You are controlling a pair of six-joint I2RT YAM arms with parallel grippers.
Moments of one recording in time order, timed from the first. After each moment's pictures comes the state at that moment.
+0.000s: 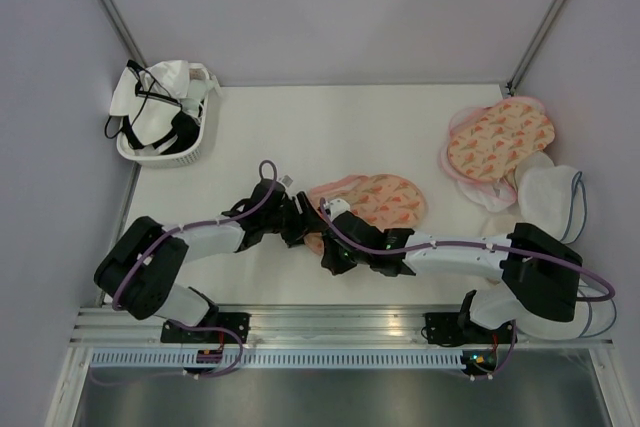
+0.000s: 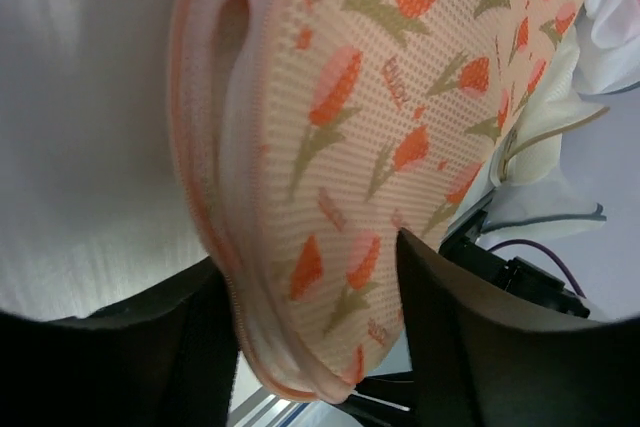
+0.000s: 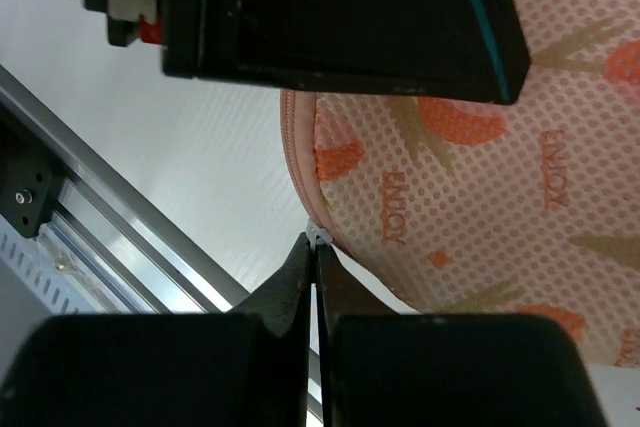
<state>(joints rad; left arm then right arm) -0.59 1.45 0.55 0.15 0.38 -1.04 1.12 1.46 0.75 -0.09 0.05 0.64</state>
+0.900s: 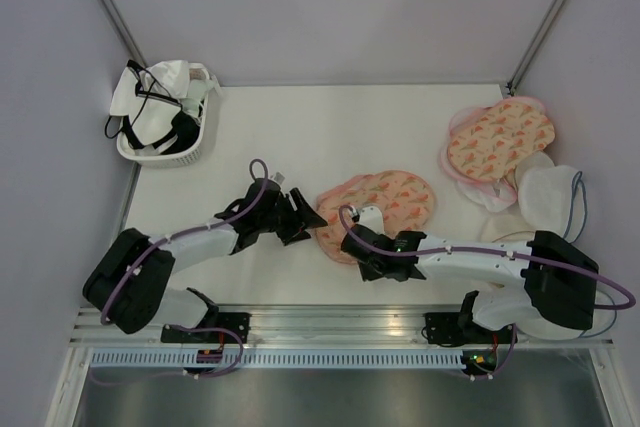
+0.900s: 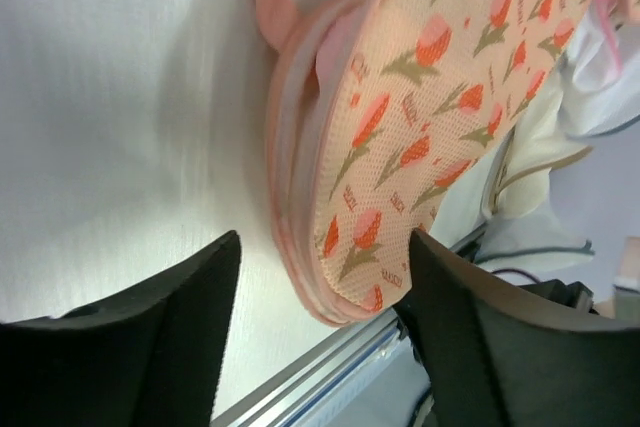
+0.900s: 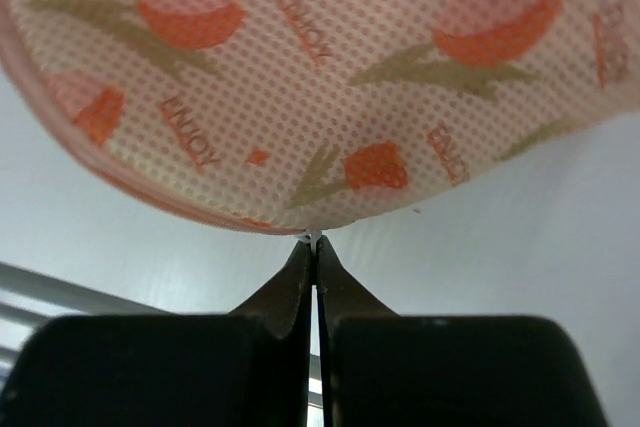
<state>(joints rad) -0.60 1.39 0.54 0.12 0.31 -1.08 1.14 1.36 0.72 -0.50 0.31 0.79</state>
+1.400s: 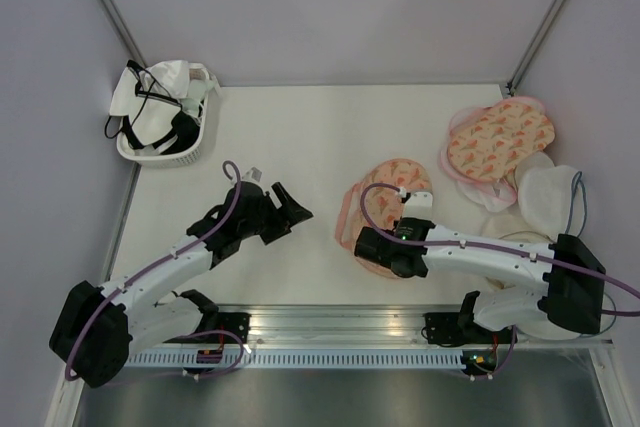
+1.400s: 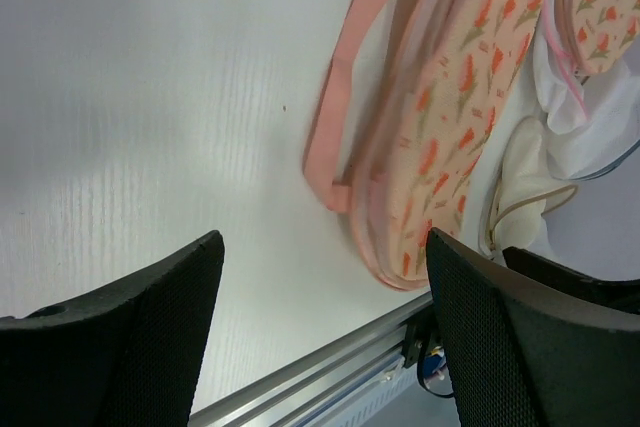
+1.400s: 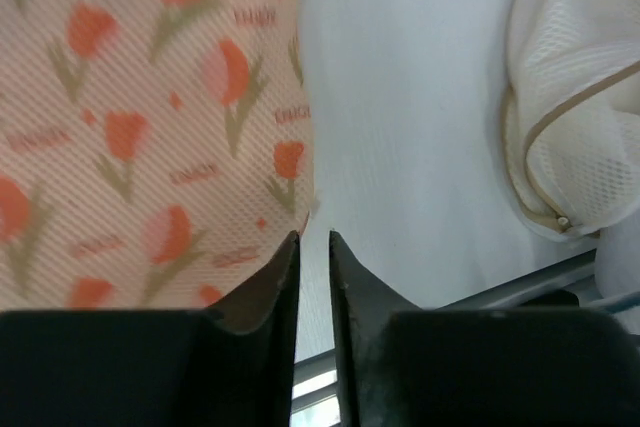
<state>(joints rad) -0.59 1.05 0.53 -0.13 0.11 -1.05 1.14 1.31 0.87 -1.20 0.78 1.28</state>
